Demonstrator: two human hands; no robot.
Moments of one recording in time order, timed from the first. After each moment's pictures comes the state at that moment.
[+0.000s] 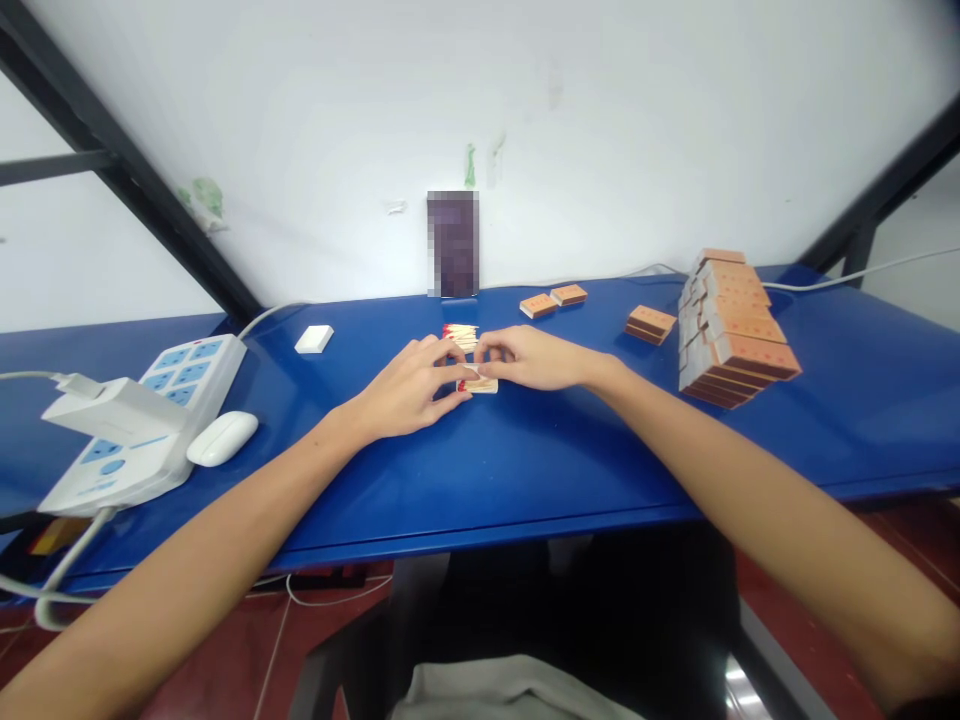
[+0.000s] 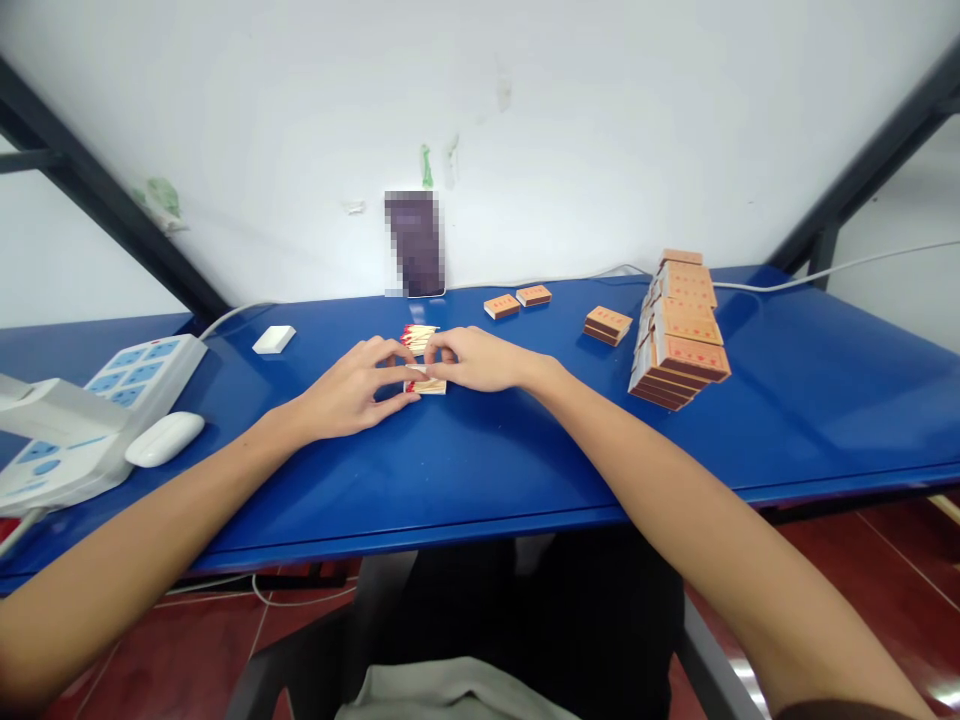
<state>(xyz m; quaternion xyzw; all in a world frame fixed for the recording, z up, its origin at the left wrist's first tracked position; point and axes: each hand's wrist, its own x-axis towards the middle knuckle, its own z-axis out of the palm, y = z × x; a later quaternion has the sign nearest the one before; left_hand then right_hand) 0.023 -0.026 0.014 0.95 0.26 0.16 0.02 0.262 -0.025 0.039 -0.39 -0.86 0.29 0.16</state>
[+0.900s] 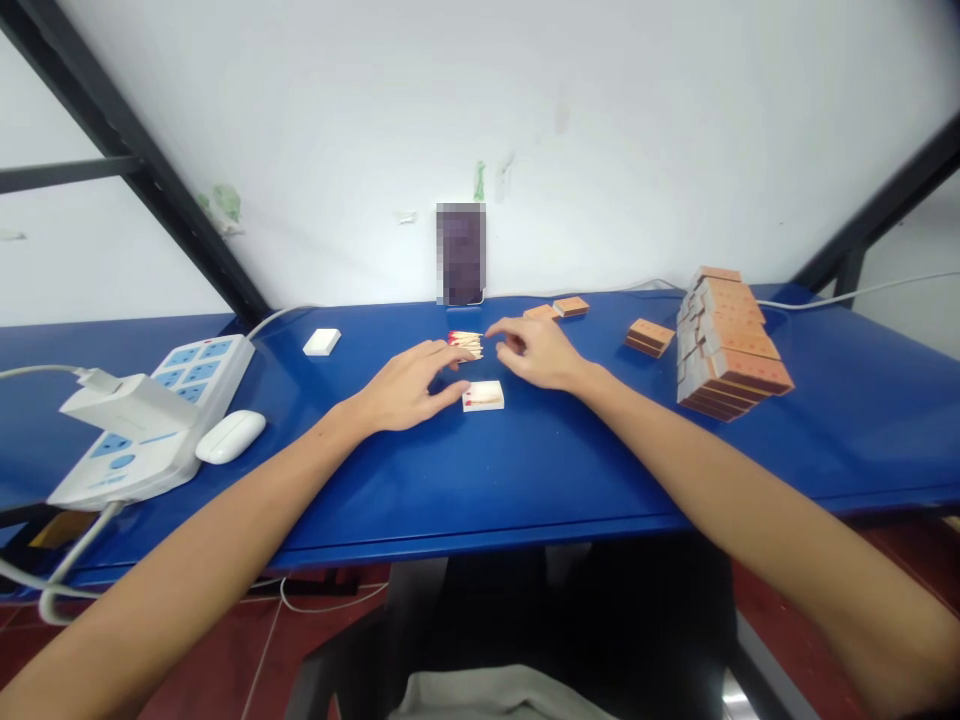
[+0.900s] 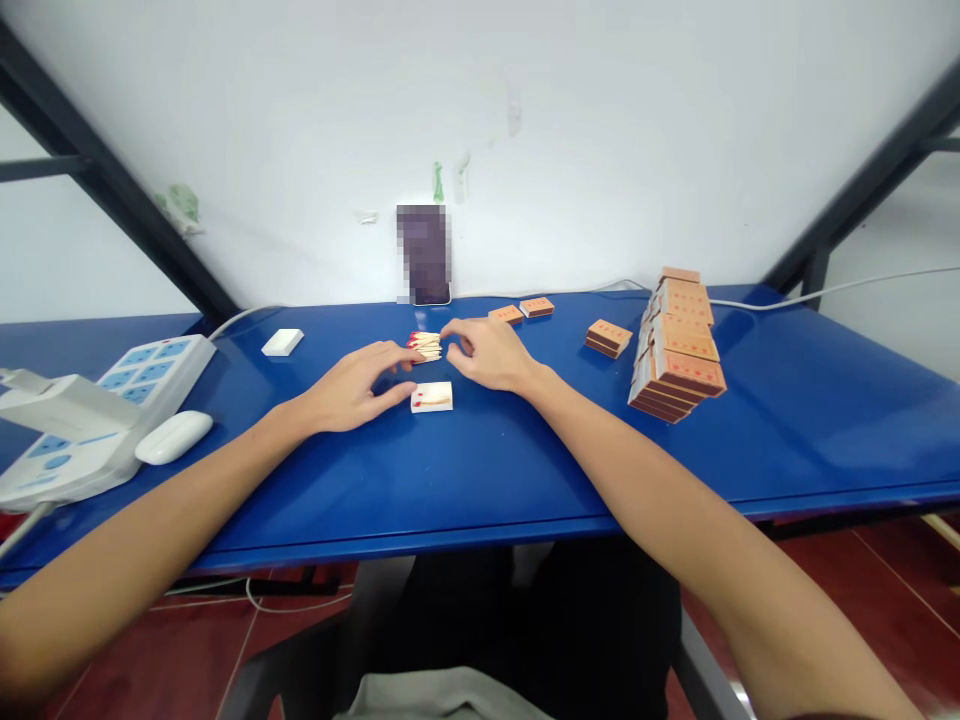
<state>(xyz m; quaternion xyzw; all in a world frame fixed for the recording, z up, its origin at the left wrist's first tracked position) 0.014 -0.019 0.013 0.93 0.31 0.20 0.07 0.271 0.004 0.002 -0.40 -0.84 0.08 0.35</state>
